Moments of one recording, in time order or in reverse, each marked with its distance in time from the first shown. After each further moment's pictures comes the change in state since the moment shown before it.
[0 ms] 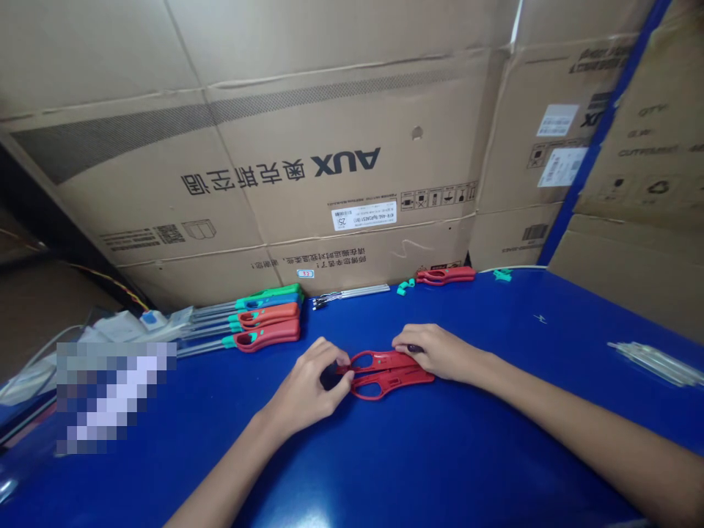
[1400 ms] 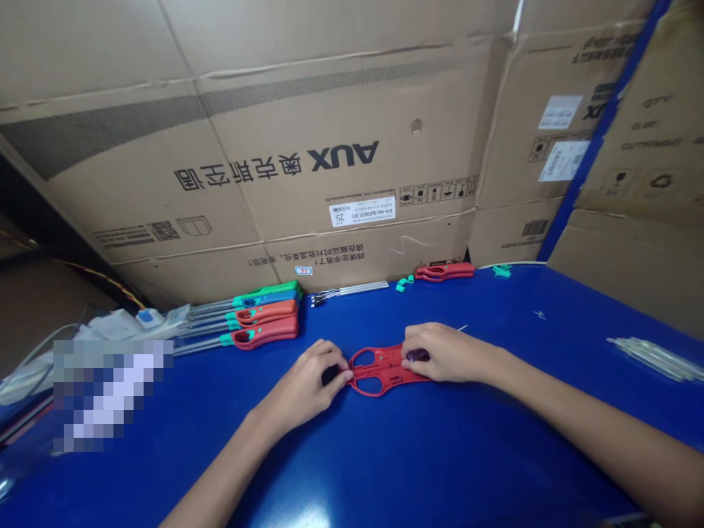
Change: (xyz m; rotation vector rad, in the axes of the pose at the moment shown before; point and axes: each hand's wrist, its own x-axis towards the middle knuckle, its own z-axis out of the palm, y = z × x) left_hand 0.002 -0.004 -0.003 0.021 -0.146 -0.057; right_hand -0.008 -0.009 -0.013 -0.151 -0.160 -0.031
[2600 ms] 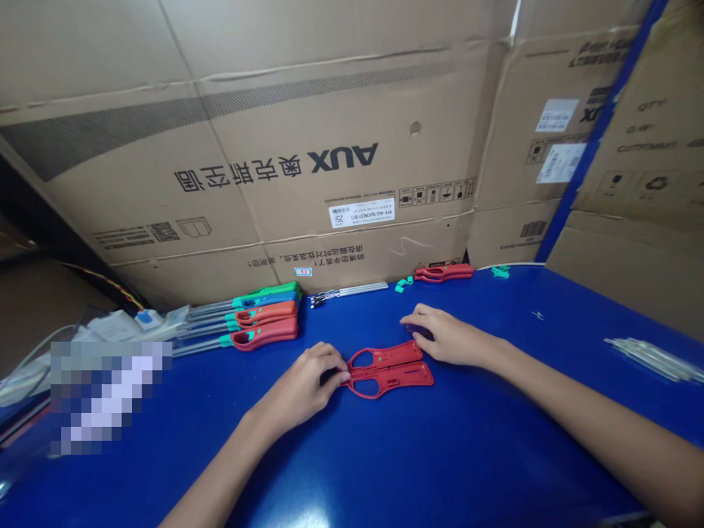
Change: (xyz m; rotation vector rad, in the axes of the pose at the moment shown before) left_hand 0.000 -0.002 -0.003 0.006 -0.055 0.011; right_hand 0.001 0.025 0.001 0.070 0.126 0.170
